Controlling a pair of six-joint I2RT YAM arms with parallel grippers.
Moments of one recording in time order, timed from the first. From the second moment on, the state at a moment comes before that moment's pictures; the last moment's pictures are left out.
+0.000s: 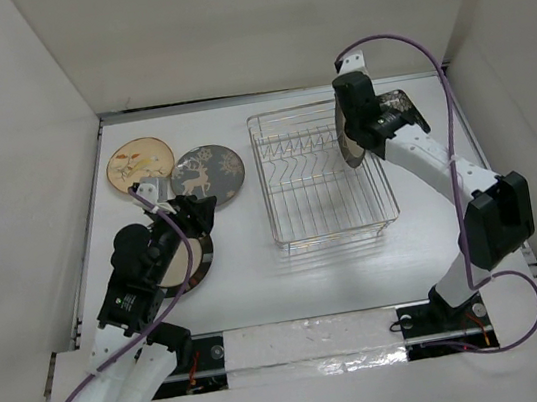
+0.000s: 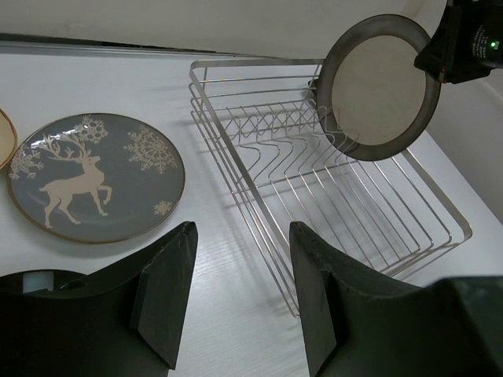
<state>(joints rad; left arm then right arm) -0.42 0.56 0.63 -0.15 0.03 -0.33 0.44 1.62 1.45 -0.33 0.71 -0.05</state>
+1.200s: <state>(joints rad) -0.42 0.57 0.63 -0.15 0.04 -0.33 0.18 1.19 1.05 0.02 0.54 0.38</state>
